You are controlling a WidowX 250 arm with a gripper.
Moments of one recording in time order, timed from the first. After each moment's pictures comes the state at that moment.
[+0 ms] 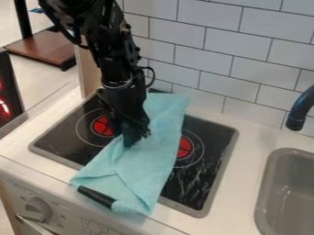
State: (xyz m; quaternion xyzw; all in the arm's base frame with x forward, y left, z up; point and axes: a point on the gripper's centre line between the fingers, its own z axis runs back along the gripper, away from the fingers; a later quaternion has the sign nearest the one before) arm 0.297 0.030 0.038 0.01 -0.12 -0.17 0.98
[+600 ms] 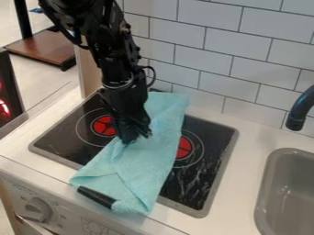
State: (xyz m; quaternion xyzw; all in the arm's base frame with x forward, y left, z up) arm 0.296 0.032 0.040 0.01 -0.12 -0.18 0.98
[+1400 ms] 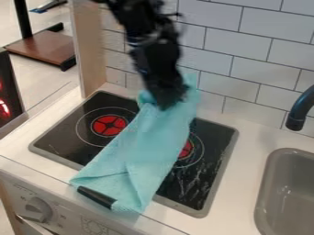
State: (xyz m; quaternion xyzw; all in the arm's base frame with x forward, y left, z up) arm 0.302 -0.041 0.110 -0.05 -0.21 -0.27 0.94
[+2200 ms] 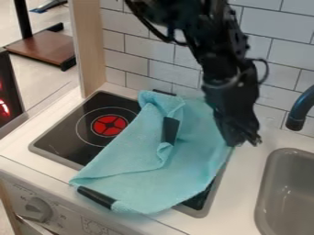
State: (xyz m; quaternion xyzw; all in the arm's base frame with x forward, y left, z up) arm 0.316 -0.123 0.070 -0.07 -0.21 -0.34 0.92
